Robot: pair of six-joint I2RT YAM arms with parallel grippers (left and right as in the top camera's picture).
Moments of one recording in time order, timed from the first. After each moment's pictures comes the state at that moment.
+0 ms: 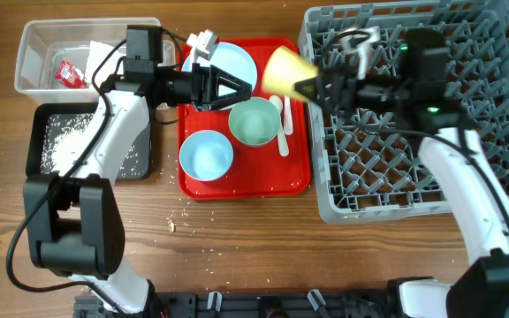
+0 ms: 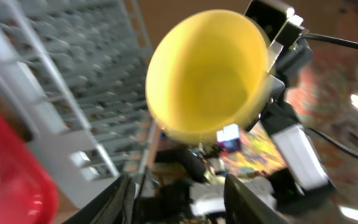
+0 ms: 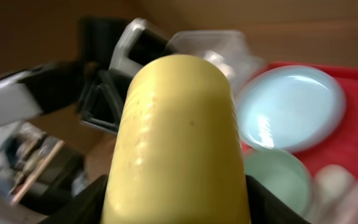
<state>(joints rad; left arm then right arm) -0.12 1.82 1.33 -0.37 1.43 -0.42 0.07 1.49 1.16 -0.26 -1.01 0.21</state>
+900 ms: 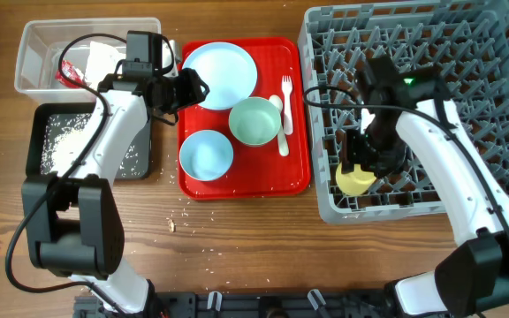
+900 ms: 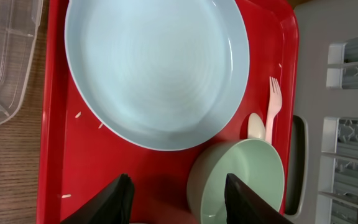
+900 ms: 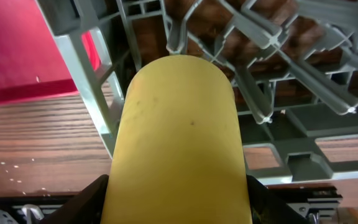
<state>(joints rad) -0.11 1.82 1.34 -0.54 0.35 -0.42 0.24 1.63 1.41 -1.48 -0.07 0.32</state>
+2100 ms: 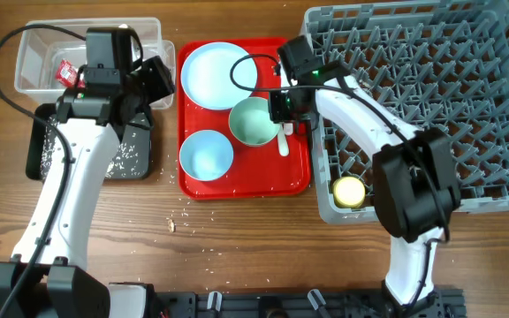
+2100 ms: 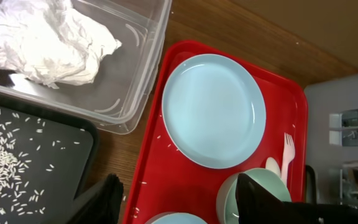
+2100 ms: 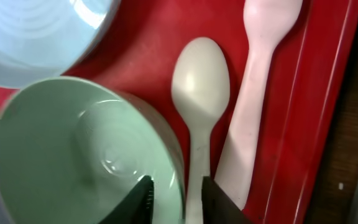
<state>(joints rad) -0.08 1.53 1.34 -0.67 0.05 -0.46 0.43 2.10 1.58 -0.73 -0.17 0.34</state>
